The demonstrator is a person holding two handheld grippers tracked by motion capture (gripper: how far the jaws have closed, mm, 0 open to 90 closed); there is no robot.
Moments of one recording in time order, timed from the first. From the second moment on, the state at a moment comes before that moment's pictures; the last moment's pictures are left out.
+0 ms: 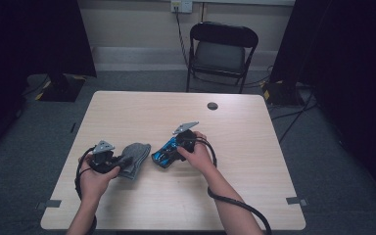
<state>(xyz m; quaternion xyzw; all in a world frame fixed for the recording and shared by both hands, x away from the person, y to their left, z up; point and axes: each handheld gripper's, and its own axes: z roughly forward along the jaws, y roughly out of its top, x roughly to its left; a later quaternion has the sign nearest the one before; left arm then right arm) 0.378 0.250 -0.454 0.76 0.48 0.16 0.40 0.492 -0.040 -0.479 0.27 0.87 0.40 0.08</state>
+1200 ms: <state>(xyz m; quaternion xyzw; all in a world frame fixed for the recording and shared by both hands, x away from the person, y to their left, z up) 0.364 0.184 -0.471 0.83 0.44 0.09 0.35 0.492 -0.039 -0.479 0.27 0.87 0.40 0.08</state>
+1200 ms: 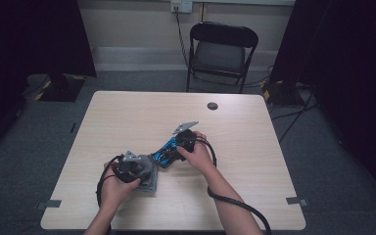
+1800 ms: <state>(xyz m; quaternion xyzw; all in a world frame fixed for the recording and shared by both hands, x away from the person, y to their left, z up) 0.351 0.156 -0.471 0.84 0.40 0.06 0.36 0.492 -0.039 -0.479 0.27 0.87 0.40 0.08</state>
